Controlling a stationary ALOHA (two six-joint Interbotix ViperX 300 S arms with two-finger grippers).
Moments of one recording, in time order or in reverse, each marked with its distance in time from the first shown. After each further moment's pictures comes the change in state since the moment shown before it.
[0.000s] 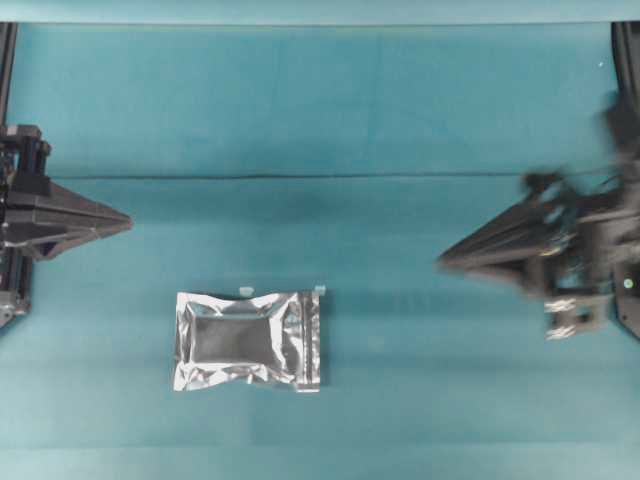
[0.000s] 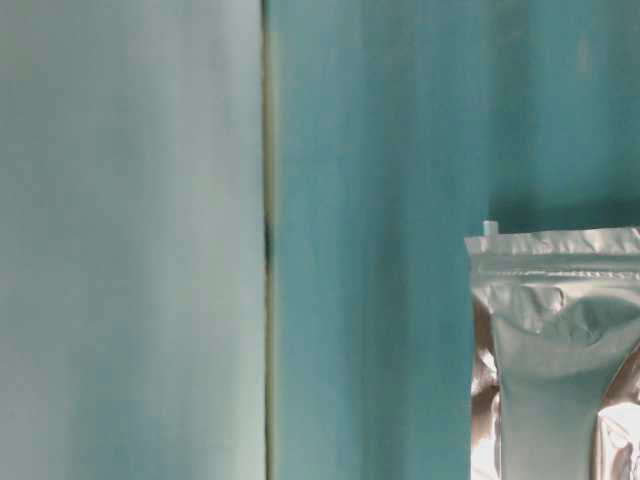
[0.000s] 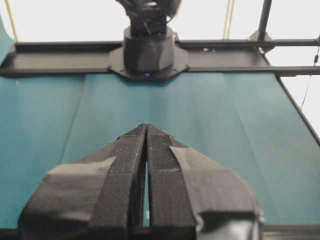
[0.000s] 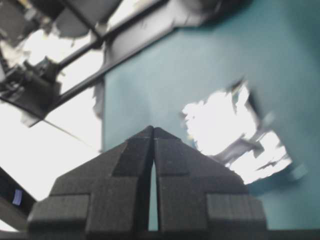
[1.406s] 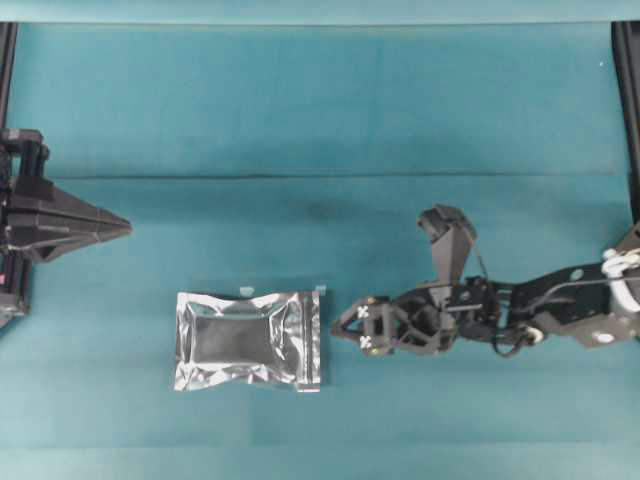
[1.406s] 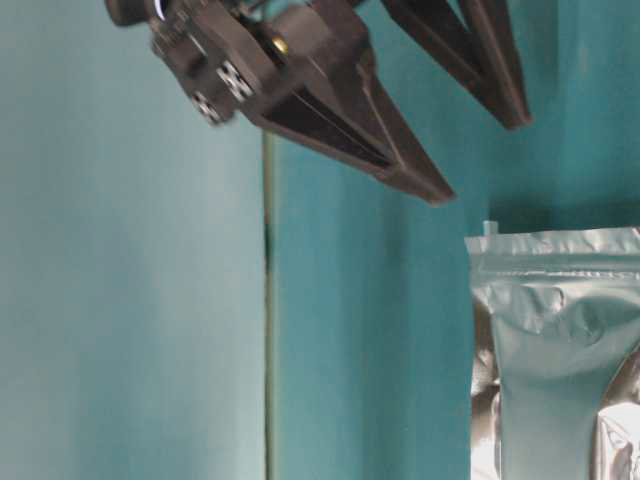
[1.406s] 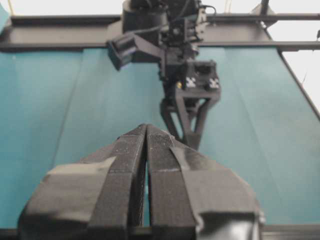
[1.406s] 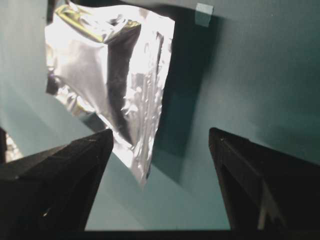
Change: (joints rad) left arm 0.000 -0.014 0.000 0.000 0.087 -0.003; right arm 0.110 0.733 -0.138 0.494 -0.249 0.422
